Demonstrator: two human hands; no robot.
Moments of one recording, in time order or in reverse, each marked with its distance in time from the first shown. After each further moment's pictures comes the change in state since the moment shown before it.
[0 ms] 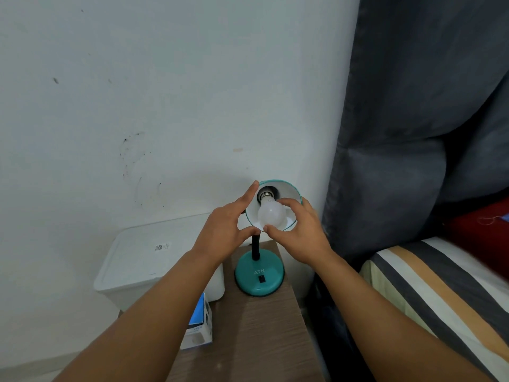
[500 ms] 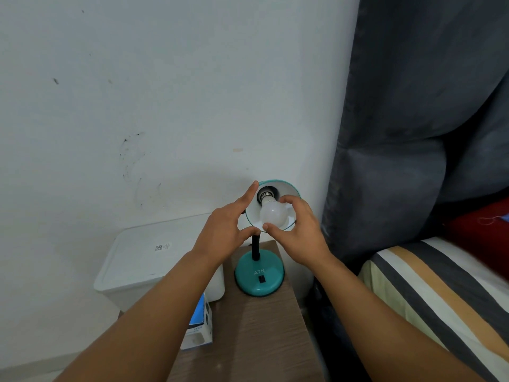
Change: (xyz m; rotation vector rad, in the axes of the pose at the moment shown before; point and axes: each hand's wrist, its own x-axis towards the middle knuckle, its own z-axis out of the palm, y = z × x) left_hand 0.001 -0.004 0.003 0.013 0.007 0.010; right_hand -0.003 -0.001 0.004 0.087 0.039 -0.018
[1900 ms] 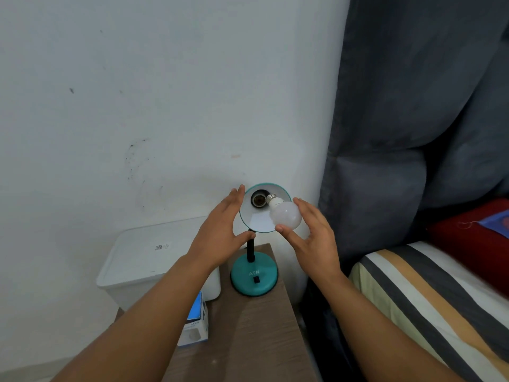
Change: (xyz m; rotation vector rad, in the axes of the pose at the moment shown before) left_hand -0.018 0.020 -0.015 0.033 -0.015 -0.069; right_hand -0.034 -0.006 -0.032 -0.028 0.165 -0.082
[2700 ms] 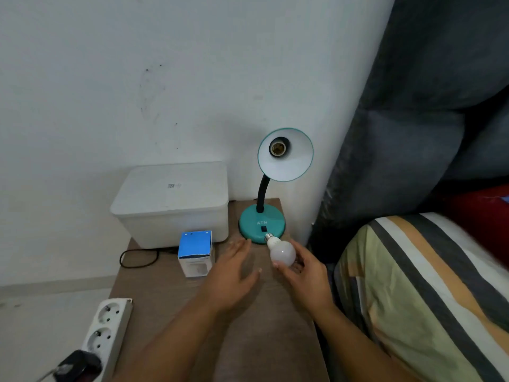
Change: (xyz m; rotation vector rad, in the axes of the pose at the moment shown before) left_hand -0.164 -0.026 0.097 -0.072 -0.231 -0.306; right_hand -0.142 0.054 0.035 0.092 -0.315 0.321
